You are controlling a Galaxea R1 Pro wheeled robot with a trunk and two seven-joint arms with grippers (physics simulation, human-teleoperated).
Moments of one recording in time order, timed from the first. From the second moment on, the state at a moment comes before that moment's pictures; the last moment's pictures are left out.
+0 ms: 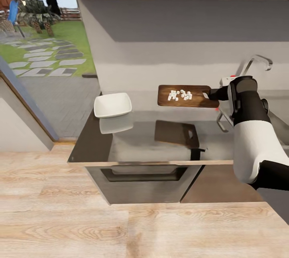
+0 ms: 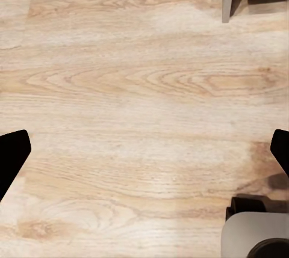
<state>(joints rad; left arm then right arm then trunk) -0.14 0.13 -0.02 0.03 0.04 -0.91 0.16 -1.38 -0.08 -0.22 -0.90 0.42 0.98 0.25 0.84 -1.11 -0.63</state>
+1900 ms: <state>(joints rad) -0.14 0.13 -0.02 0.03 0.04 -0.91 0.16 -1.38 -0.08 -0.22 -0.90 0.42 0.98 0.25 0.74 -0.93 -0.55</state>
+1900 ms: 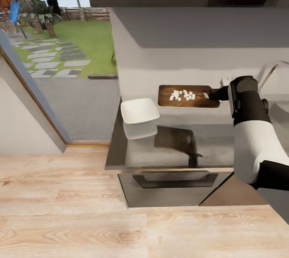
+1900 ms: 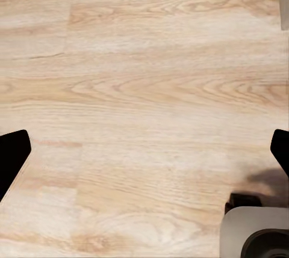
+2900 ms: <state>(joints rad) -0.14 0.13 -0.02 0.03 0.04 -0.91 0.16 -1.38 -0.08 -0.21 -0.90 0.42 0.98 0.24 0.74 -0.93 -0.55</state>
